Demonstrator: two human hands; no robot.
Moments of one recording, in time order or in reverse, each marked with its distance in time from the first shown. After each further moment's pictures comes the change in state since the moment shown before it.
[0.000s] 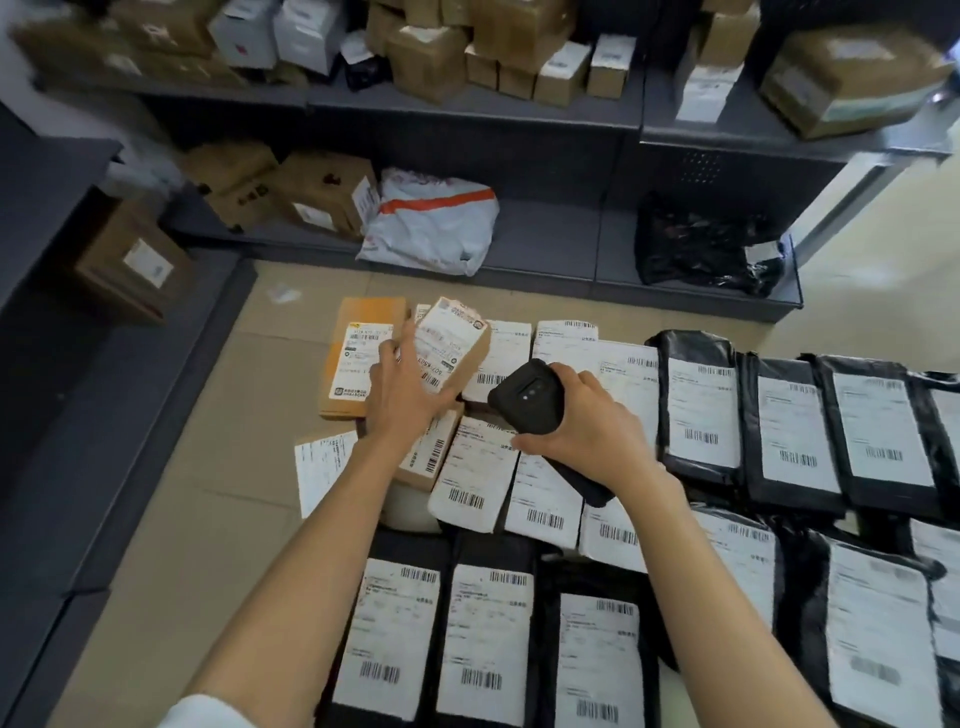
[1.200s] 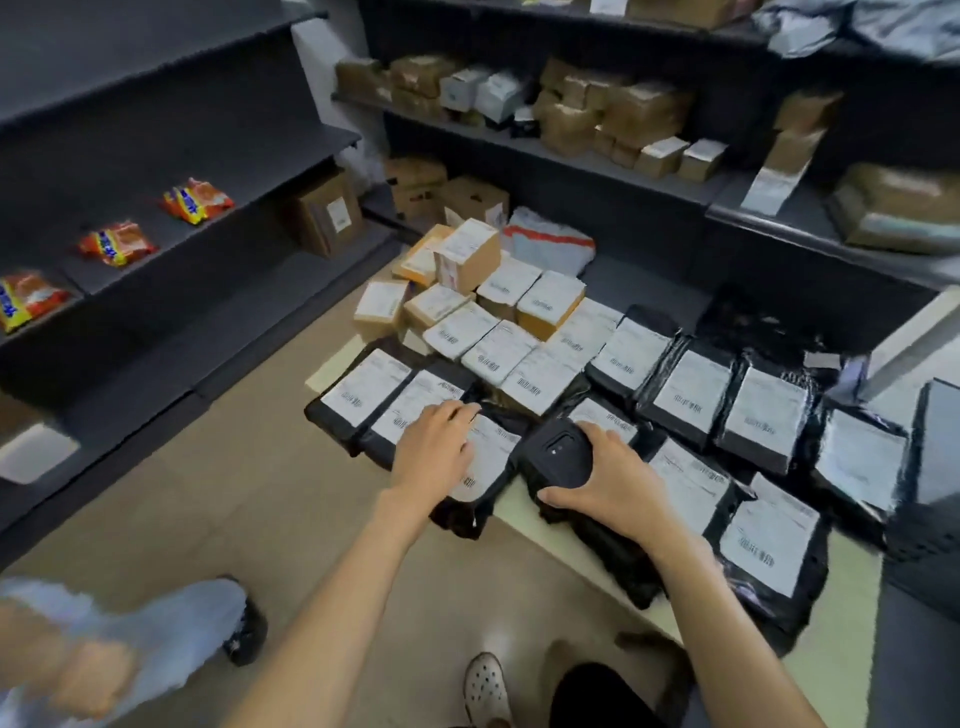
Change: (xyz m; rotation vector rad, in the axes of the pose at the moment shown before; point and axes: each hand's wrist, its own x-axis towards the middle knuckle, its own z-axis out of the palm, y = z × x) left_hand -0.423 0.137 0.109 0.260 0.227 -0.010; right_hand -0.295 0.225 -0.032 -0.077 -0.163 -0.366
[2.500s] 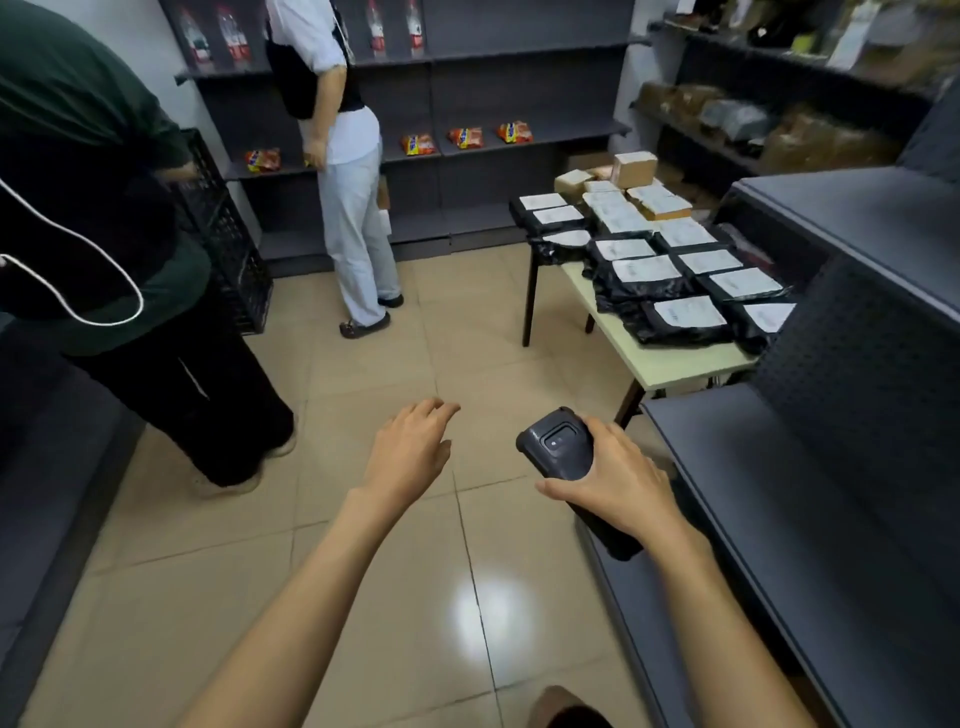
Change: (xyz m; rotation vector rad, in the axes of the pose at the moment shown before) left_hand -0.746 0.590 0.067 0.088 0.210 -0.668; right_hand -0.681 0.407 -0.046 -0.151 -0.206 -0.610
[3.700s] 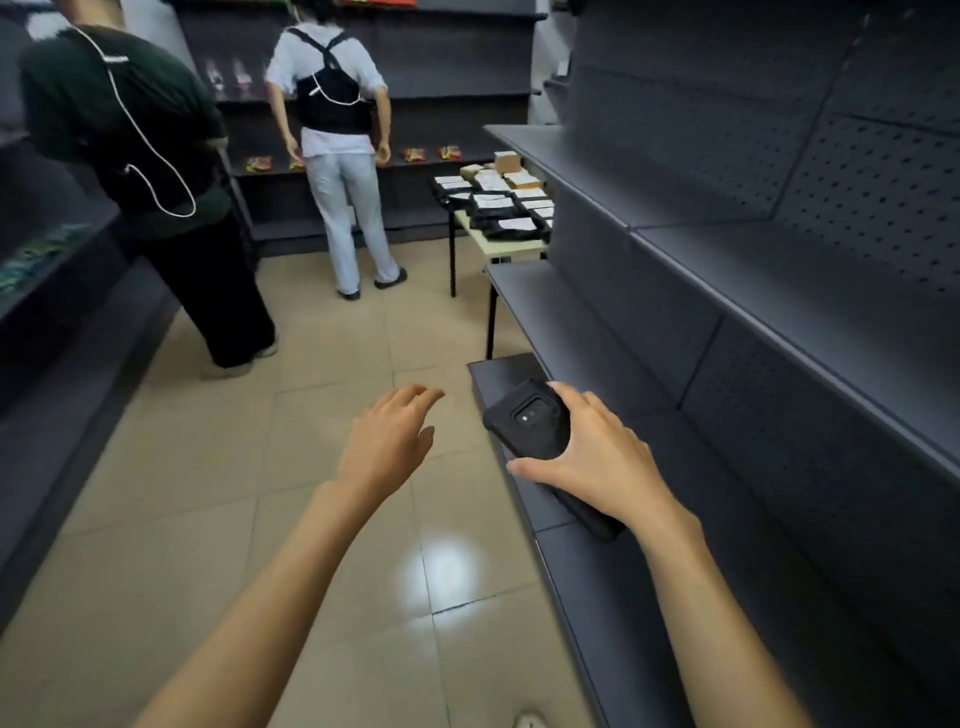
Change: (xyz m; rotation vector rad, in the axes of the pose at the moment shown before) left_hand -0.806 0.484 -0.041 -0.014 0.187 0.105; right_hand -0.920 0.257 -0.102 -0.015 0.100 -0.118
